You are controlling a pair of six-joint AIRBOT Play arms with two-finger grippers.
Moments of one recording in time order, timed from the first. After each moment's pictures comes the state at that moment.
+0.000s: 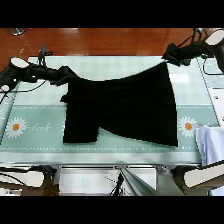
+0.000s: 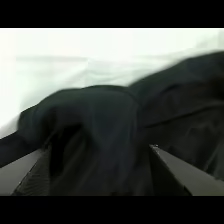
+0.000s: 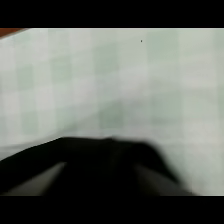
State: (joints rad) left arm 0.10 -1.61 1.33 0.75 -1.05 -1.20; right arm -0.12 -1.73 1.75 -1.05 1.10 1.60
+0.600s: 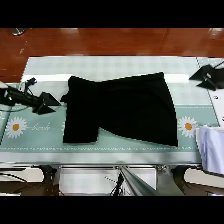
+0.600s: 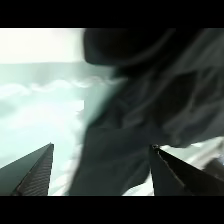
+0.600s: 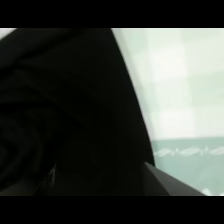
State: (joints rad) left arm 0.40 -1.56 1.00 0.81 -1.38 -1.11; right arm -0.46 -1.39 1.33 -1.02 1.37 1.37
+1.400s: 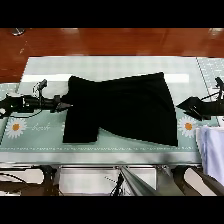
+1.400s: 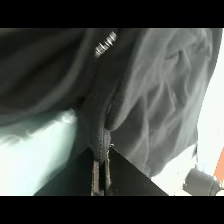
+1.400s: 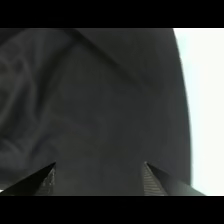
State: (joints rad) left arm 0.31 -1.58 0.84 0.49 -1.23 -0.81; right arm -0.48 -1.02 0.78 -0.98 1.25 1.32
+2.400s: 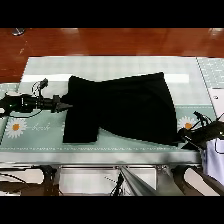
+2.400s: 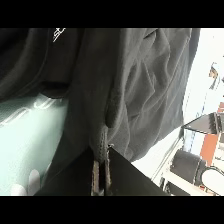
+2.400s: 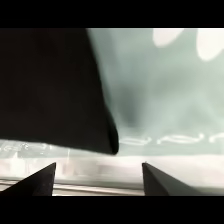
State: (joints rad) left arm 0.31 -1.58 0.86 0.49 -1.32 -0.80; right arm -0.48 -1.08 0.52 -1.27 1.42 1.44
